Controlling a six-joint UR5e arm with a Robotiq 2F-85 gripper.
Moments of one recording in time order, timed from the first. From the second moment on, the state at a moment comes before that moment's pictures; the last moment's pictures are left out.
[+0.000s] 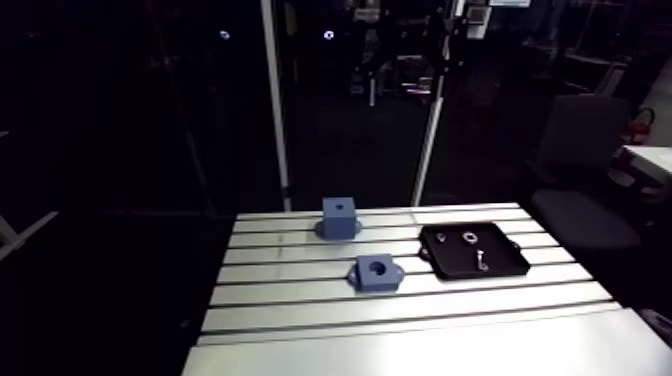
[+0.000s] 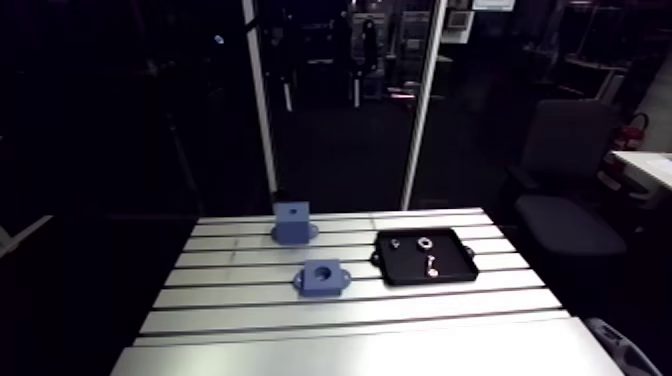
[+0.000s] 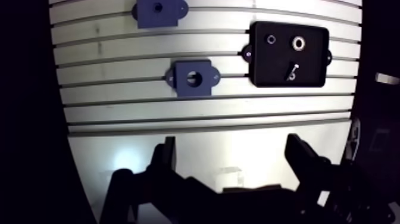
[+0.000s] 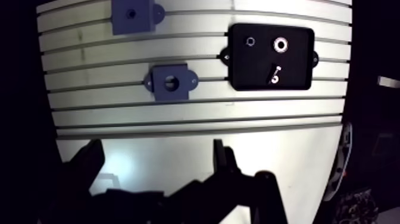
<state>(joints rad) -0.11 -1.45 1.42 -1.54 -1.62 -1.67</state>
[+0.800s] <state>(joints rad) -0.33 -1.36 1.51 -1.75 -1.60 -1.90</state>
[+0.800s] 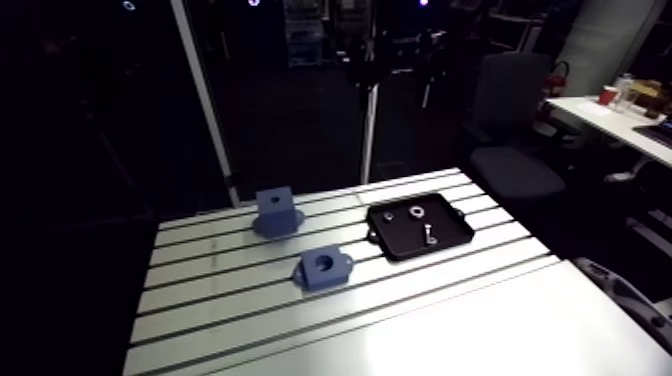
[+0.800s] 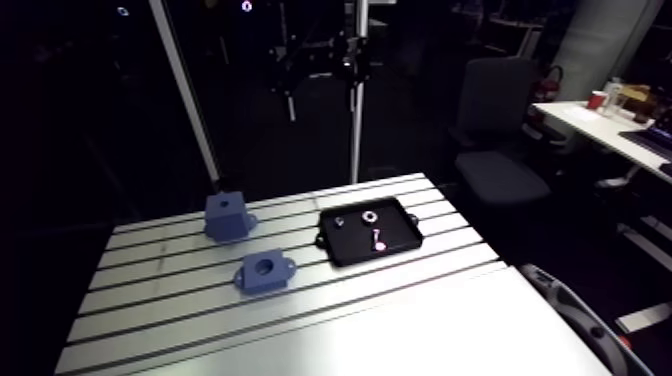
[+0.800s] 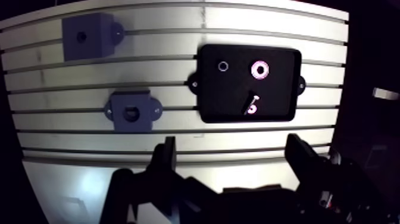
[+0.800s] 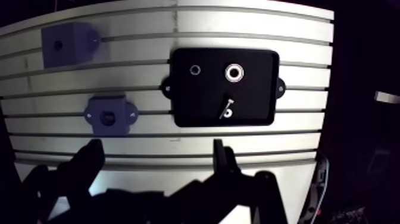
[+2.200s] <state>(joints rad) -0.50 -1.07 1.63 -2.08 -1.57 -1.98</state>
